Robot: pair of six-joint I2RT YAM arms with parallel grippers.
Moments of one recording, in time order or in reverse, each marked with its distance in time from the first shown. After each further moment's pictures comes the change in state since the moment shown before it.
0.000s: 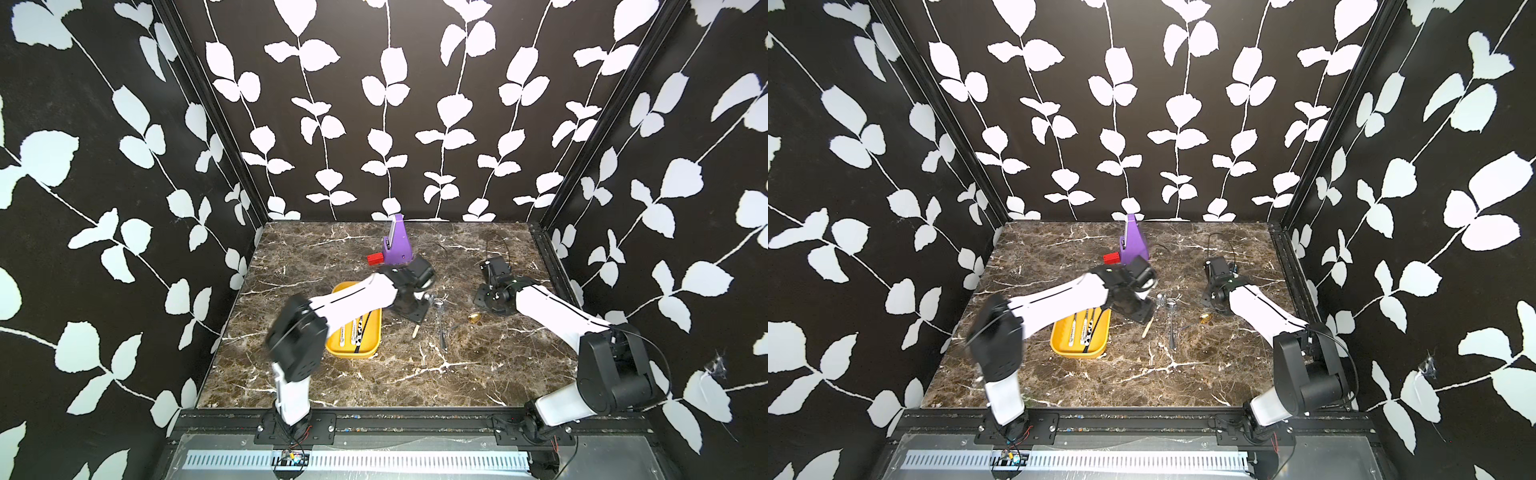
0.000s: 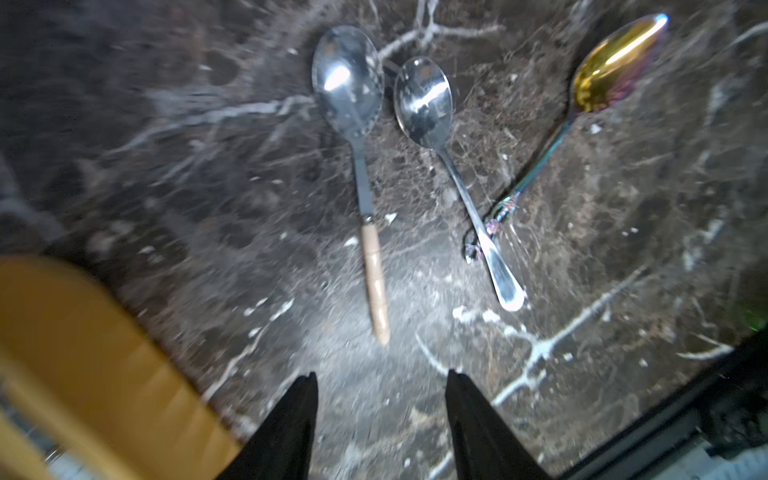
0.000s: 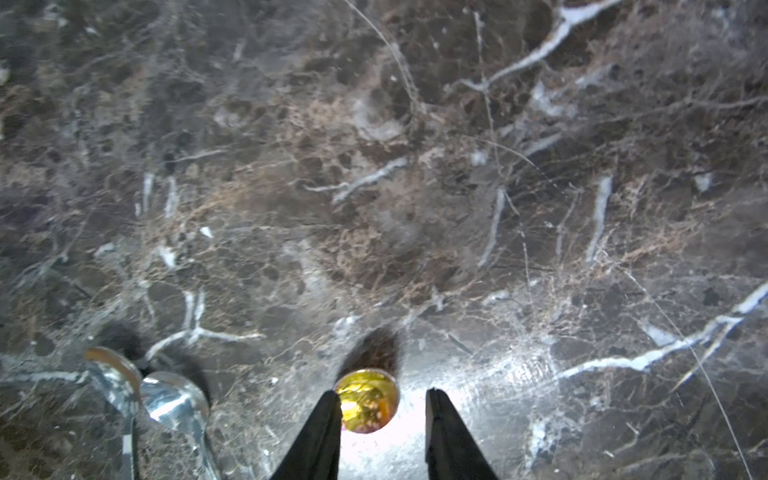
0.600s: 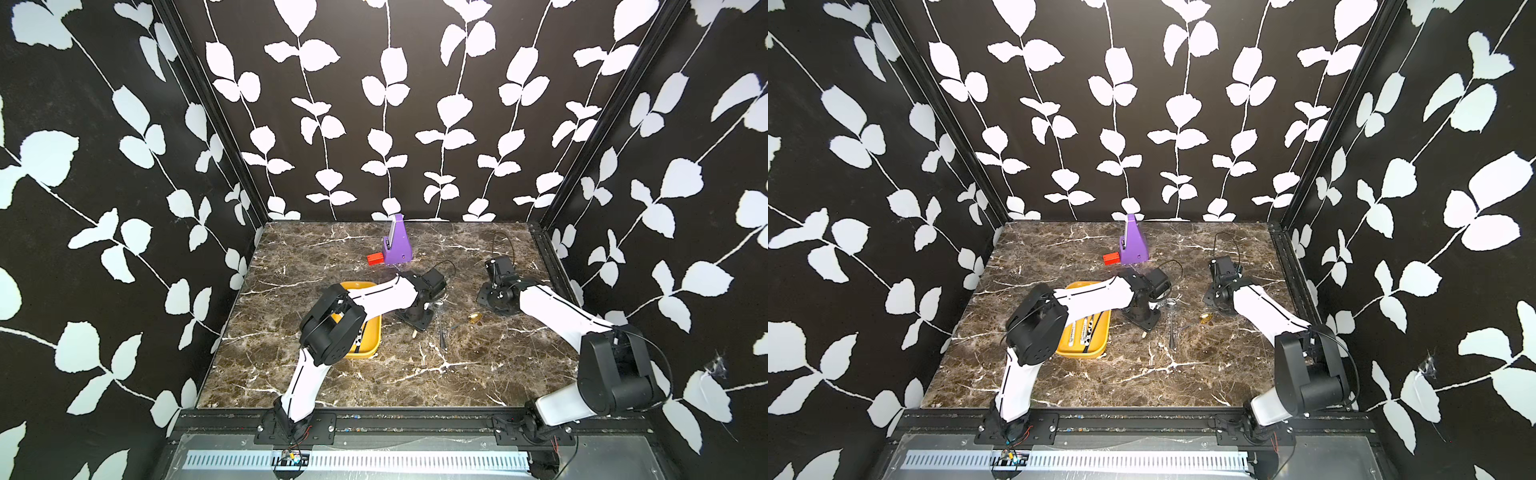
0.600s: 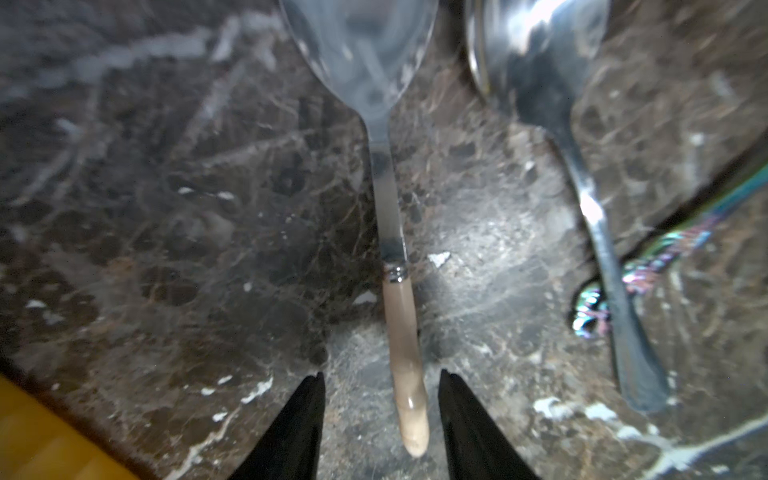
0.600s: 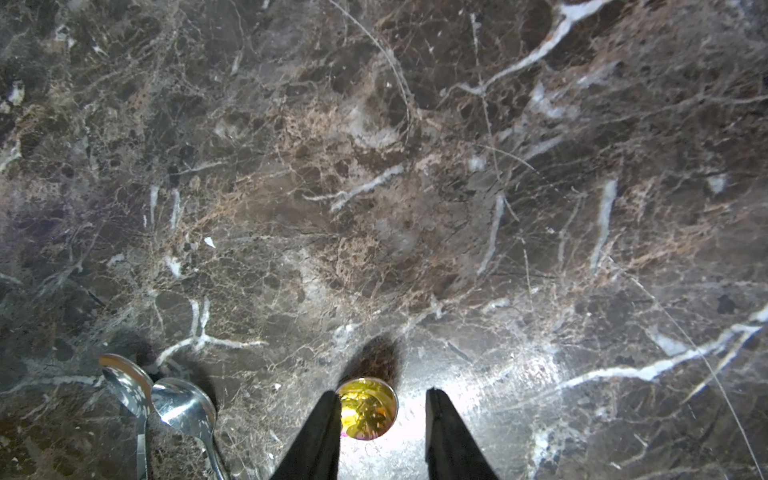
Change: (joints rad) left arm -0.032 0.210 0.077 -0.050 -0.083 0.016; right arm -0.041 -0.006 -0.003 0.018 -0.045 -0.009
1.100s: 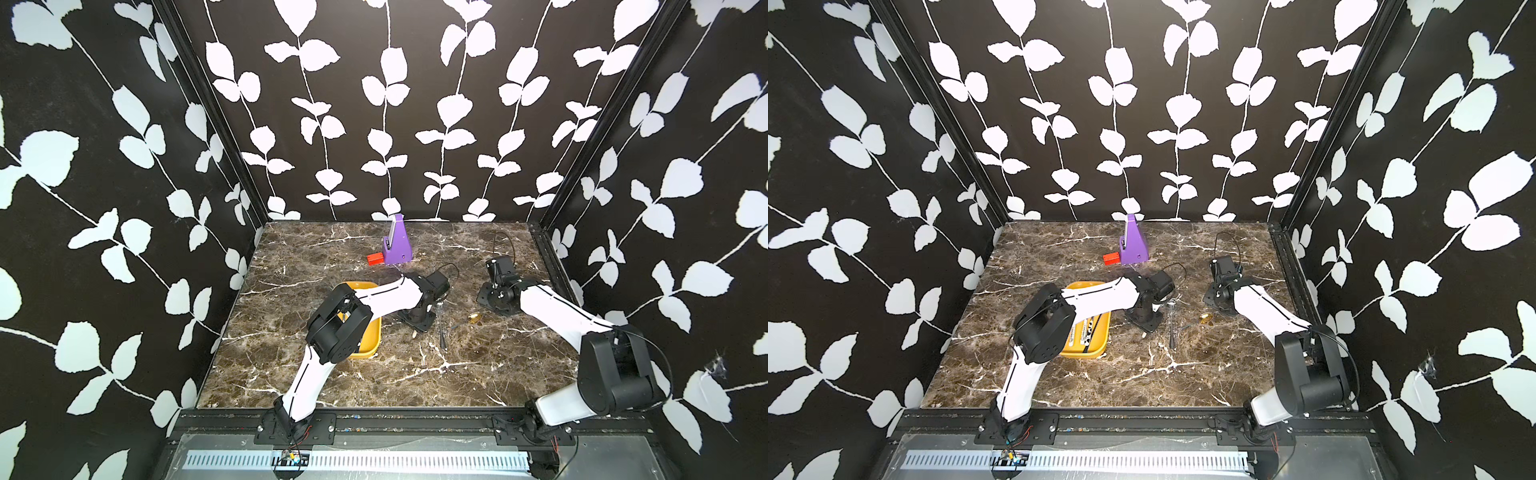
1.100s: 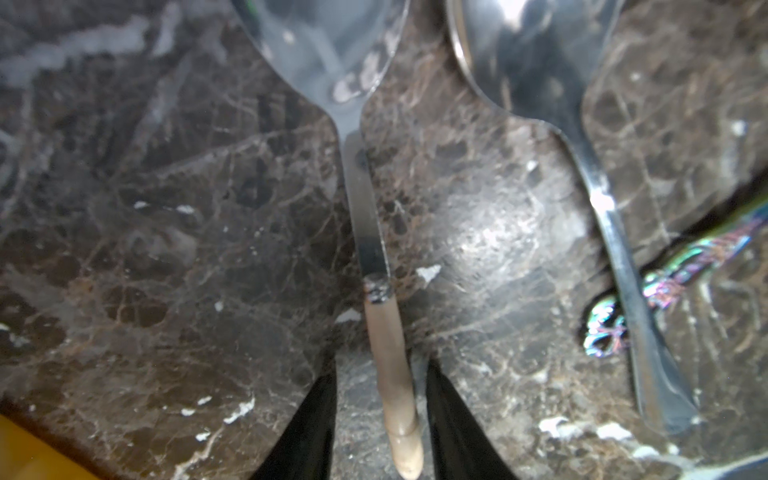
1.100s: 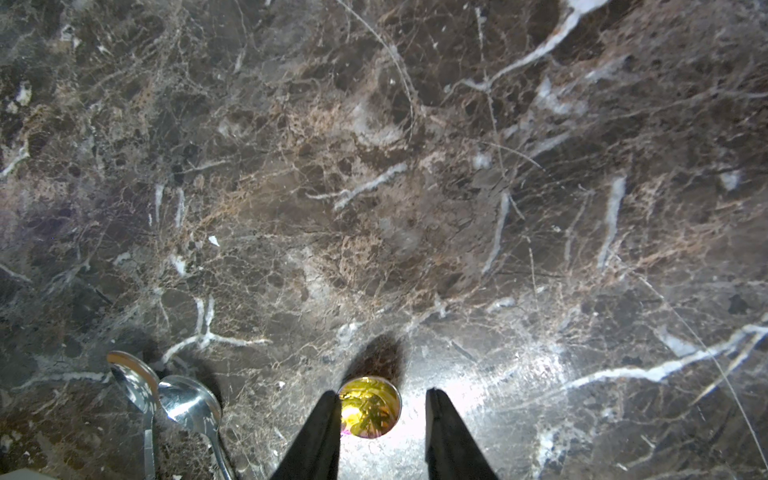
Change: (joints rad) left arm -0.011 0.051 0.057 -0.039 -0.014 0.003; right arm -0.005 0.000 0.000 0.002 -0.020 0.000
